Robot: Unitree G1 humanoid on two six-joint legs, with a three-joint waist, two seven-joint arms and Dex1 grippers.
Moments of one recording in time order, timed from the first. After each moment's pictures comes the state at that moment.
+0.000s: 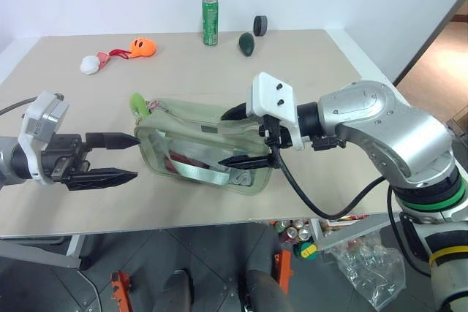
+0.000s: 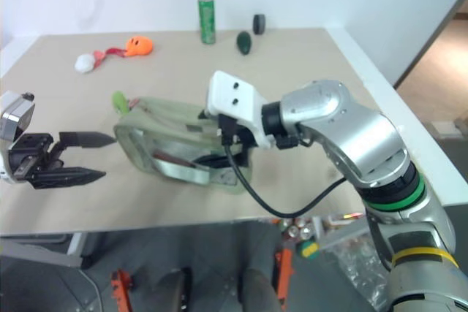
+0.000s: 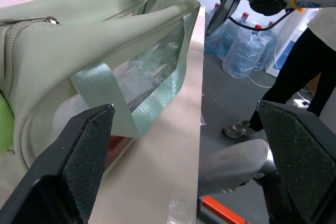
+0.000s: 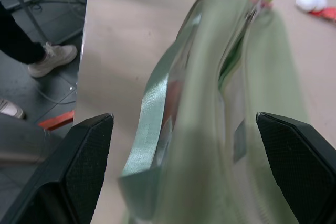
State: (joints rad) left arm -0.31 1.00 0.33 -0.10 -0.83 0.68 -1.46; right arm -0.99 -0.74 0.37 -0.43 0.49 0.89 0.96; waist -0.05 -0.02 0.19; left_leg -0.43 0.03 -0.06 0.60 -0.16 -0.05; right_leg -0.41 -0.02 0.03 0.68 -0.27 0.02
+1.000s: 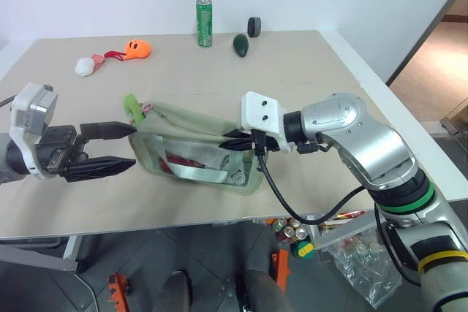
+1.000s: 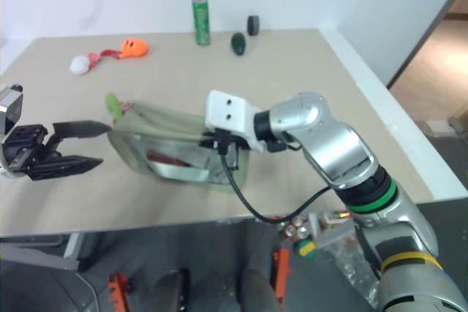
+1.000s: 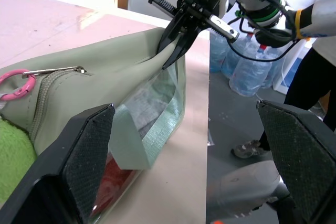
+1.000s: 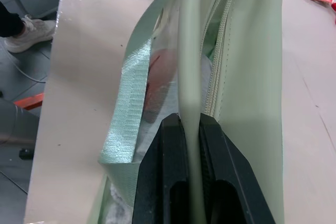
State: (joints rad) left arm -0.32 0.99 0.36 -0.09 -0.92 0.68 -1.40; right arm -0.95 -0.67 0.43 -0.30 0.27 0.70 1.03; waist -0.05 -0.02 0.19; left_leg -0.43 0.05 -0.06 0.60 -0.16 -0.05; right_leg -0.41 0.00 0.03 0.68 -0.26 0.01
